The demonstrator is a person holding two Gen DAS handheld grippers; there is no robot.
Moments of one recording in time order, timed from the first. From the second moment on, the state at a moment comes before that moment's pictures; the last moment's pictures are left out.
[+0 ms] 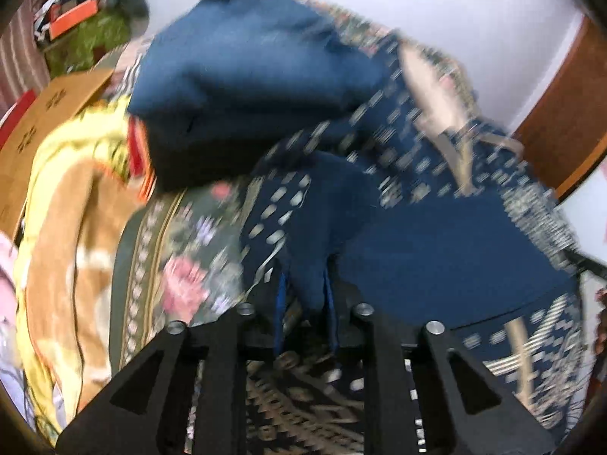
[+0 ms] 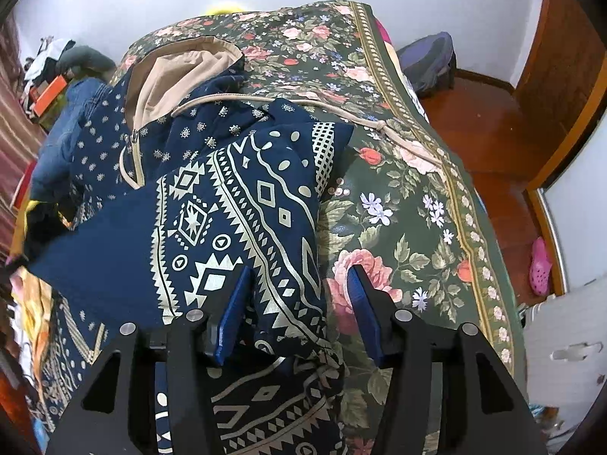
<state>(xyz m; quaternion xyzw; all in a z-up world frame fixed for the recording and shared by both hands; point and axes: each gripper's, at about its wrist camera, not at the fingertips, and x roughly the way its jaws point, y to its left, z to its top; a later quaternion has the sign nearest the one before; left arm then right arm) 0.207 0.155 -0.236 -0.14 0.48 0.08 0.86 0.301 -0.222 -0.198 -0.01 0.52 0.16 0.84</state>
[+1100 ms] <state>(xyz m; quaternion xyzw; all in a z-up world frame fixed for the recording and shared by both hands) 0.352 0.139 -0.118 -0.08 0.39 0.03 0.92 0.411 -0.139 -0.093 0.03 0.41 0.23 0.88</state>
